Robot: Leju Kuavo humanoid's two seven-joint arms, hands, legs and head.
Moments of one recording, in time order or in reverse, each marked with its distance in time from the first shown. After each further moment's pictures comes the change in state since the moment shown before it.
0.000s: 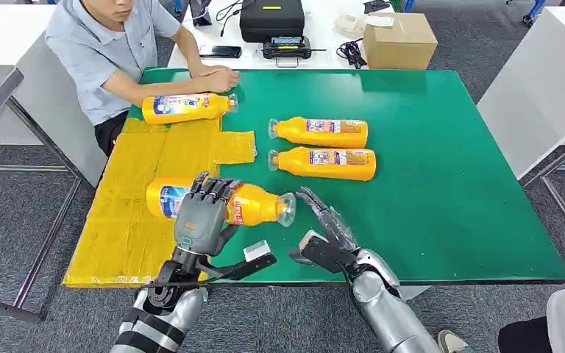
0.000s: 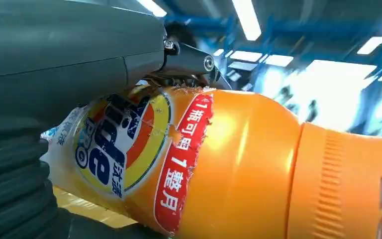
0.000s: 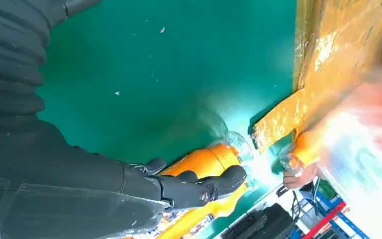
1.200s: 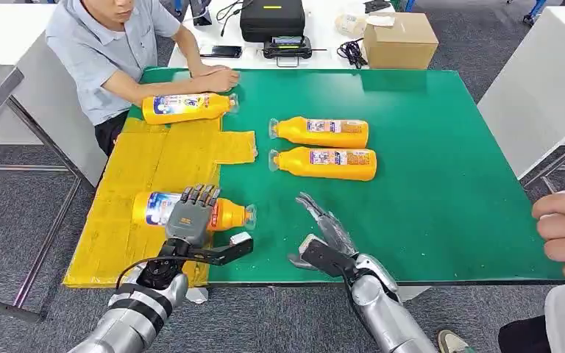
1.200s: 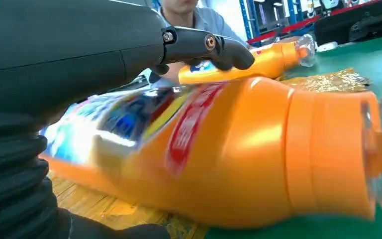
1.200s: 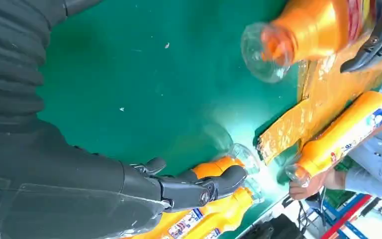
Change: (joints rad) left arm -0.212 0.059 0.052 0.459 -0.144 -0.166 0.159; right arm 0.008 0.015 -0.022 0.028 0.002 0.017 -0.015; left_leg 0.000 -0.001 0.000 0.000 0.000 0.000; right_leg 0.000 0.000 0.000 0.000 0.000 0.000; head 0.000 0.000
